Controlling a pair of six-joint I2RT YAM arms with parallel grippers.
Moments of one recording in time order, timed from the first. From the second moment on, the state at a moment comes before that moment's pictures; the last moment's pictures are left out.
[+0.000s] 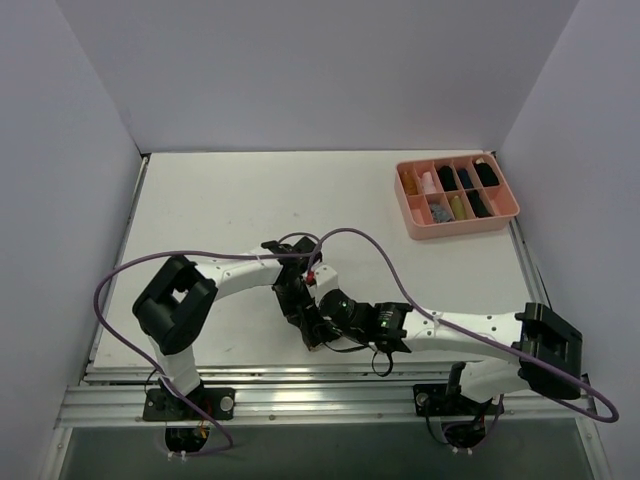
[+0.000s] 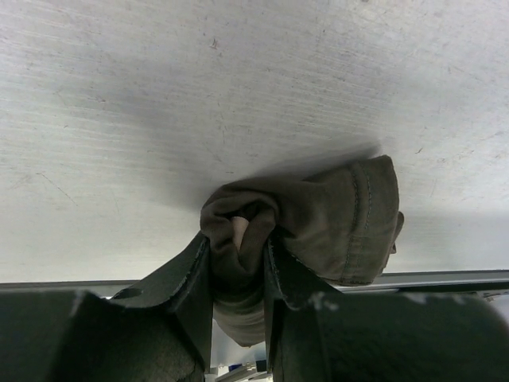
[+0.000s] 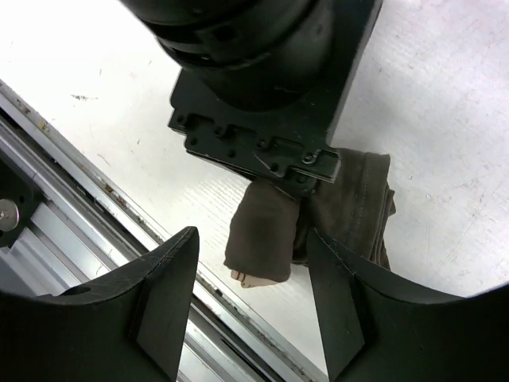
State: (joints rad) left arm -0.79 1.80 1.14 -0.79 0.14 -1.14; right arm 1.18 1.33 0.73 -0.12 0.23 0.51
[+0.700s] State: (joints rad) left arm -0.79 1.81 1.14 -0.88 0.13 -1.15; right arm 1.38 1.63 0.86 -0.16 0.51 0.52
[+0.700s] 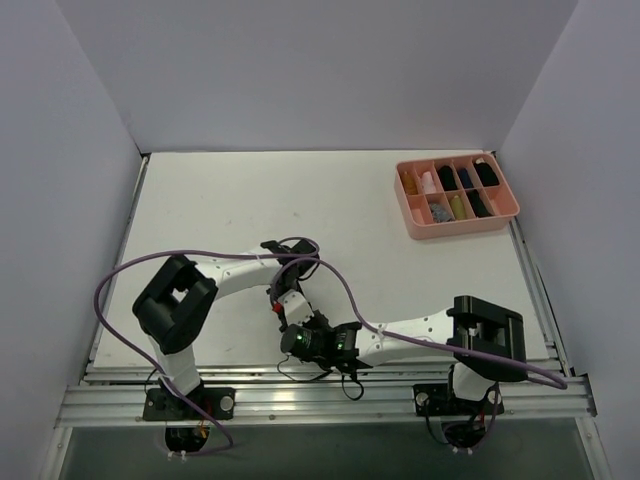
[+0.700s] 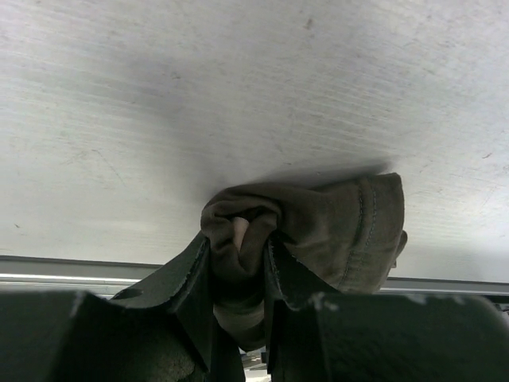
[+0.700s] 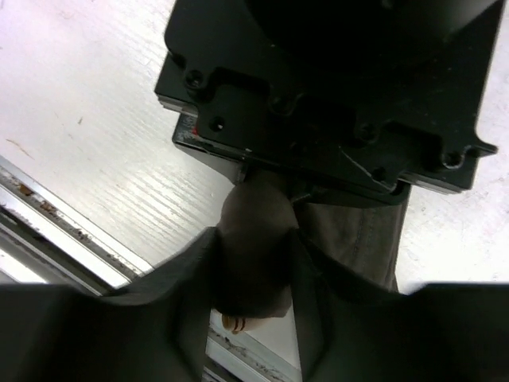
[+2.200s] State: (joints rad) left arm -0.69 1.24 0.69 -0.58 0.03 -1.24; right arm 1.05 1.79 0.35 1.09 -0.10 0.77
